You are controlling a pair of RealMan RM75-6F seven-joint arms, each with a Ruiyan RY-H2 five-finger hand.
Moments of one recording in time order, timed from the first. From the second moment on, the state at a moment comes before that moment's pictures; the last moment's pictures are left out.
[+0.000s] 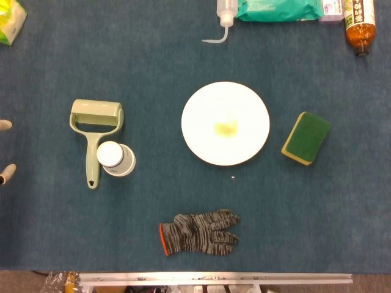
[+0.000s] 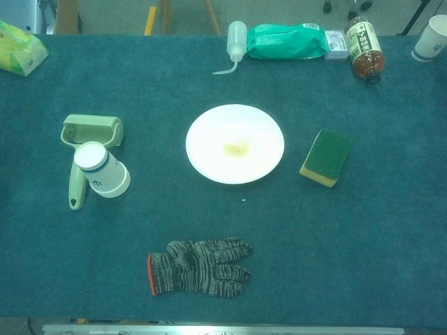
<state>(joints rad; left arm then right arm) -0.12 -1.15 -0.04 -1.62 1.45 1.41 0.11 0.10 -1.15 0.06 -1.58 -1.48 1.43 -0.08</state>
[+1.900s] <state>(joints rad) -0.11 -1.18 -0.03 -1.56 1.42 1.39 0.04 0.43 -1.20 0.05 -1.40 -1.53 1.00 -0.20</state>
